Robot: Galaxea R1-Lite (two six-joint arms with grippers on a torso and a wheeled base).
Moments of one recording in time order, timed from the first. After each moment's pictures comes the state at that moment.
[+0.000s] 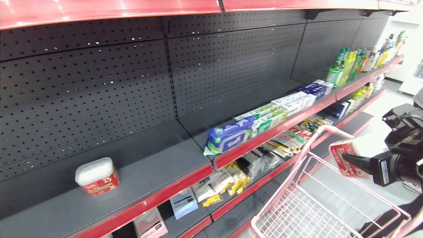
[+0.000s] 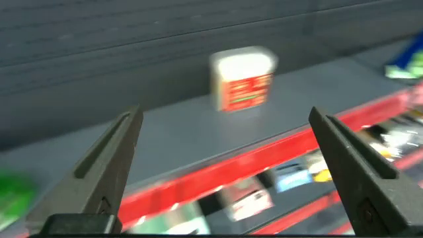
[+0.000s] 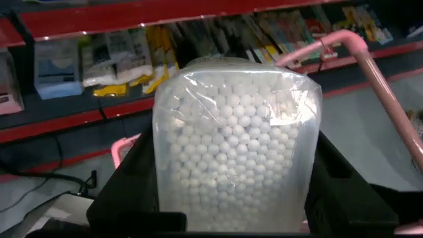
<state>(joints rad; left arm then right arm) 0.18 0.00 0.00 0.00 -0.02 0.00 0.16 1.23 -0.60 -0.14 -0.06 -0.23</state>
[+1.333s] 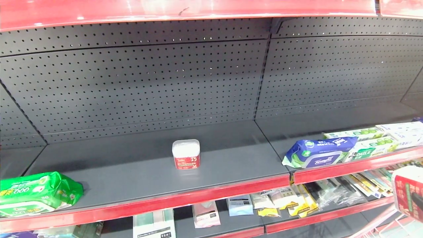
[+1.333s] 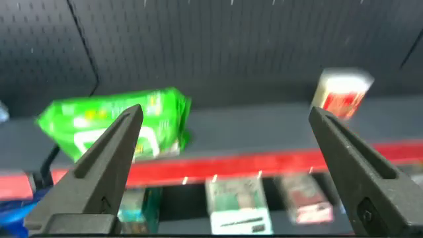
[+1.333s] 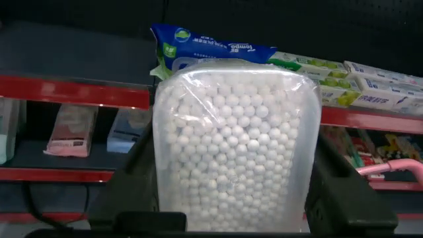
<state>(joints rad) 0.16 0.07 -0.14 0.01 -0.08 -0.01 0.05 0.58 -0.27 -0.14 -0.01 -0.26</state>
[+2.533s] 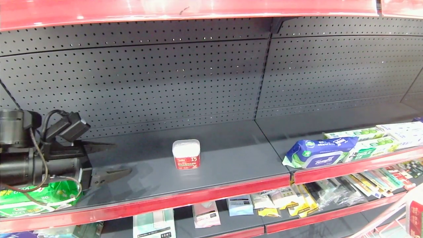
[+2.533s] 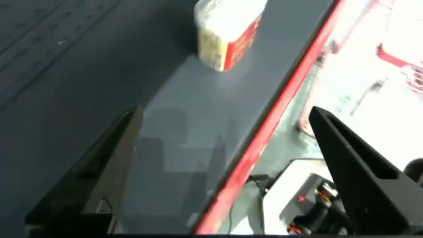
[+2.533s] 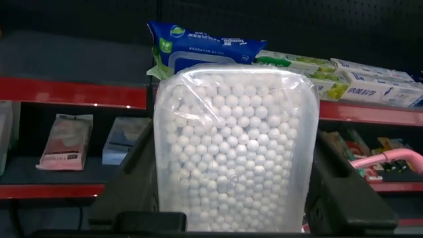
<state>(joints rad) 0.08 1.54 -0.65 -0.22 -0.76 0.53 0.04 0.29 -0.12 -0.13 -0.03 -0.24</state>
